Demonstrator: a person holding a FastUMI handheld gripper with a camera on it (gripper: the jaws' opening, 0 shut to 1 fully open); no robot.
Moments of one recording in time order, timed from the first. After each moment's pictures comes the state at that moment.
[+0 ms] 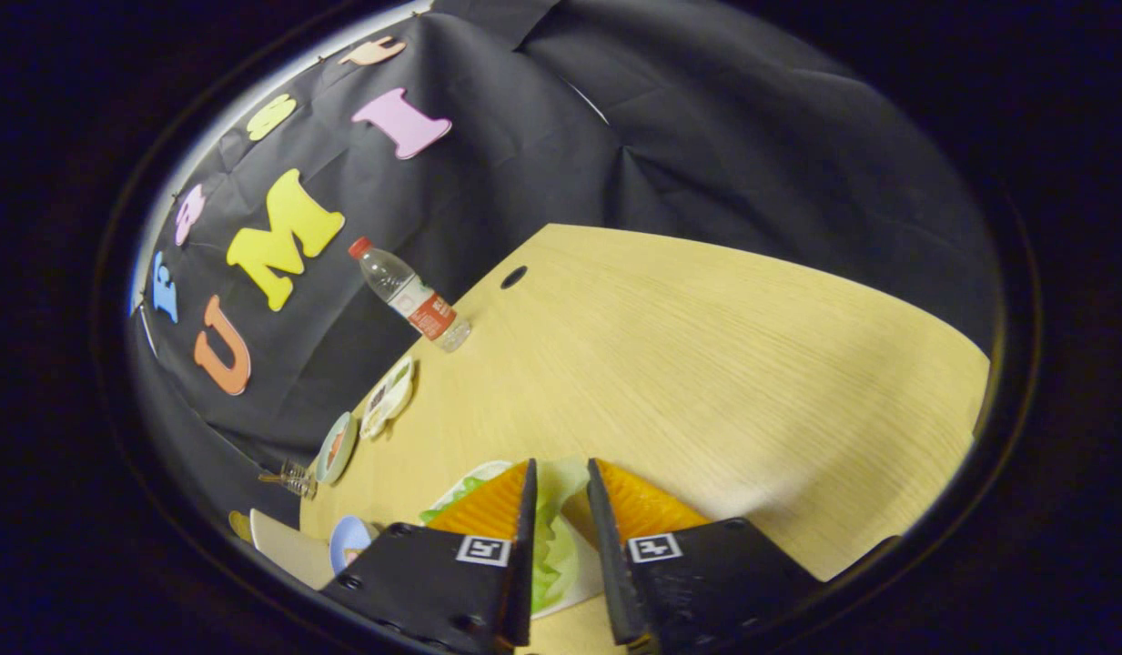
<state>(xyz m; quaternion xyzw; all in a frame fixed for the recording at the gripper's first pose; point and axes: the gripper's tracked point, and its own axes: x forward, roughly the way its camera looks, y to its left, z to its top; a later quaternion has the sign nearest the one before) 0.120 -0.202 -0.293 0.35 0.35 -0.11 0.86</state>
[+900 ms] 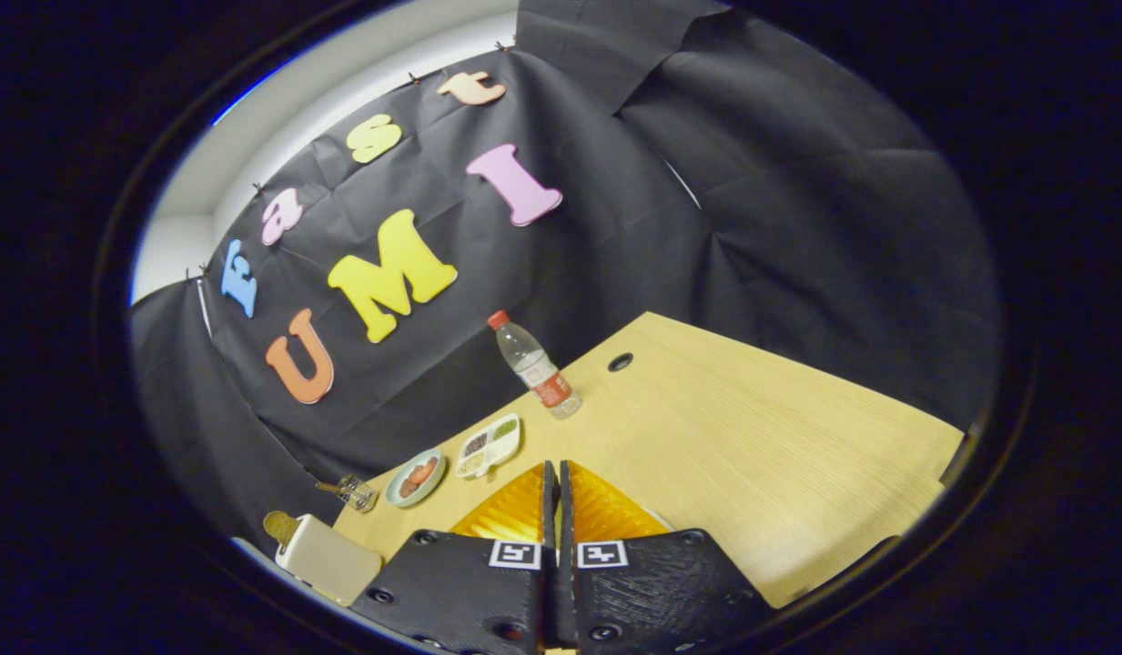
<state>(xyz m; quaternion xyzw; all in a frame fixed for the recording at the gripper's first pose) 0.122 -0.150 -0.152 0.30 0.22 -0.02 0.93</state>
